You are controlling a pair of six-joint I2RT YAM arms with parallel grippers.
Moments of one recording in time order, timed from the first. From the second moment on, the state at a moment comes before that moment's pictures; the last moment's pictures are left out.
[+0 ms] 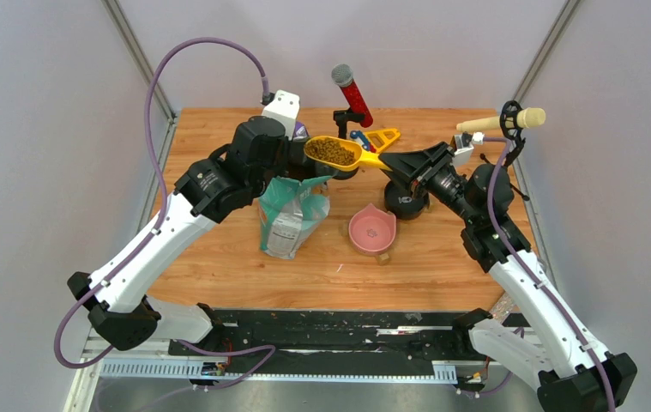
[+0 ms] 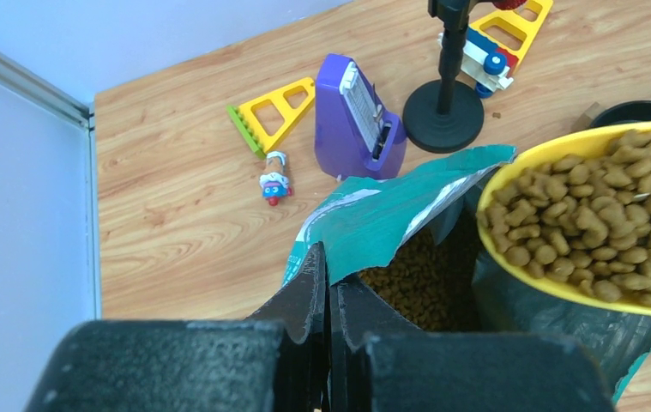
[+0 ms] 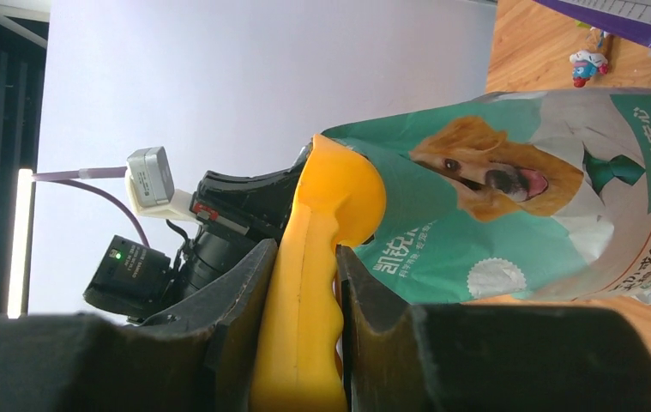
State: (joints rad) left arm -0.81 1.32 1.64 -0.78 -0.58 -0.07; right arm 0.39 0.92 0.89 0.09 -0.37 1.44
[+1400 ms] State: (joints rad) left arm -0.80 1.25 1.54 -0.74 -0.66 -0.08; right arm 0.38 0.87 1.02 0.01 -0.30 1.39
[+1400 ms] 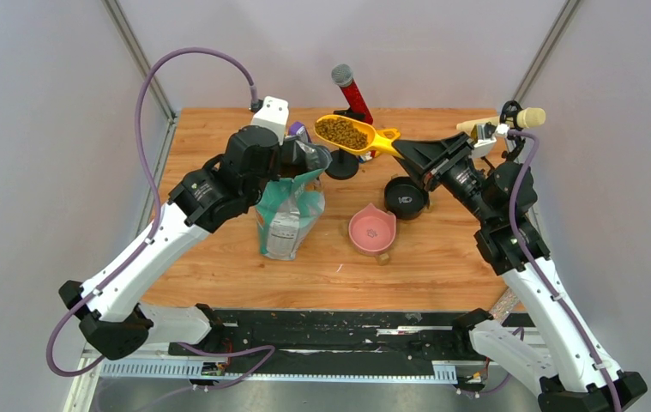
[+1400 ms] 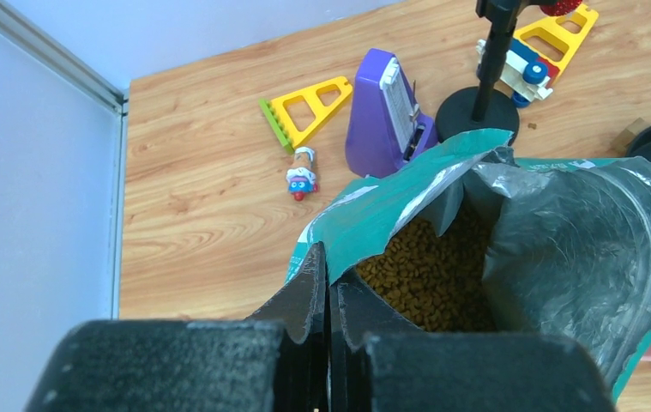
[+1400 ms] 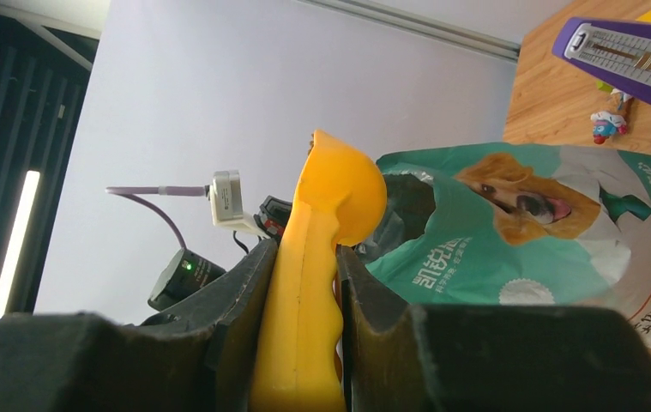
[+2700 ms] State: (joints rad) left arm -0.80 1.21 1.49 -0.72 -0.68 -0.10; right arm 0.34 0.44 0.68 -0.24 -0.08 1.43
